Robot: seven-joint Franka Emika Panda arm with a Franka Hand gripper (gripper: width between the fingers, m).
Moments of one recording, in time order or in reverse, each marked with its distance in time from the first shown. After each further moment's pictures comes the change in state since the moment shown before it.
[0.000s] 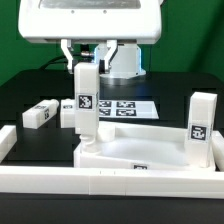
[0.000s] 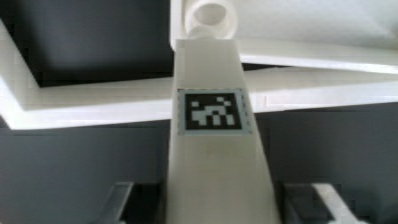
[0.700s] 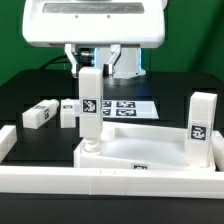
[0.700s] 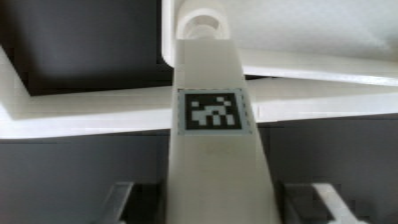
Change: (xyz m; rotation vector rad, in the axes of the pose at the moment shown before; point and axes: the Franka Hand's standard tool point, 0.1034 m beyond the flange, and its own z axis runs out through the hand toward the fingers) arm -0.005 -0.004 0.007 0.002 -0.016 -0.006
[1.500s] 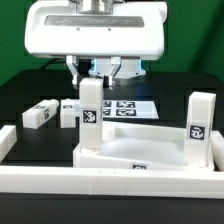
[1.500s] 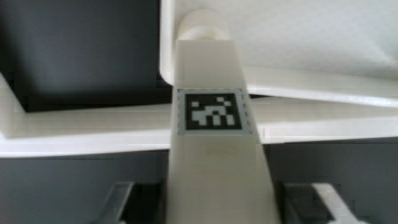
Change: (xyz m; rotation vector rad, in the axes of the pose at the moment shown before) arm -0.007 0.001 0.012 -0.012 0.004 -0.006
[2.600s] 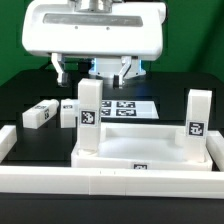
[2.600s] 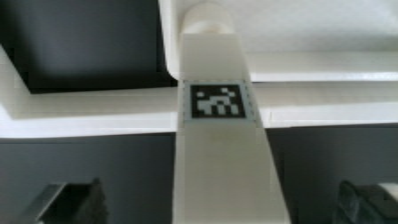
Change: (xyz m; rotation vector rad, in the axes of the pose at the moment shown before) arm 0.009 0.003 -0.008 0.000 0.021 -0.005
